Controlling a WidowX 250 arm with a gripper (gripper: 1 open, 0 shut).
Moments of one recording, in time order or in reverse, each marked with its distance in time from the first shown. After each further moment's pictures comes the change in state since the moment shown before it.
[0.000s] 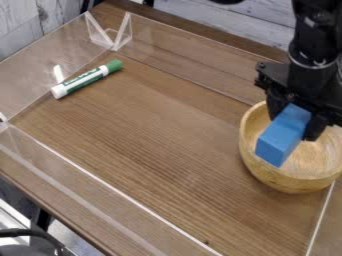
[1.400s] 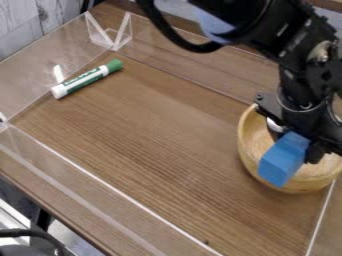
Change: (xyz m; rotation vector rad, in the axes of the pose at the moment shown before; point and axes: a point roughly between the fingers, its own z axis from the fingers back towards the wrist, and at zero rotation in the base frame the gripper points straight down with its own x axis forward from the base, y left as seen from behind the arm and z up) arm -0.010 -0.010 -0.023 -0.060 -0.144 -0.017
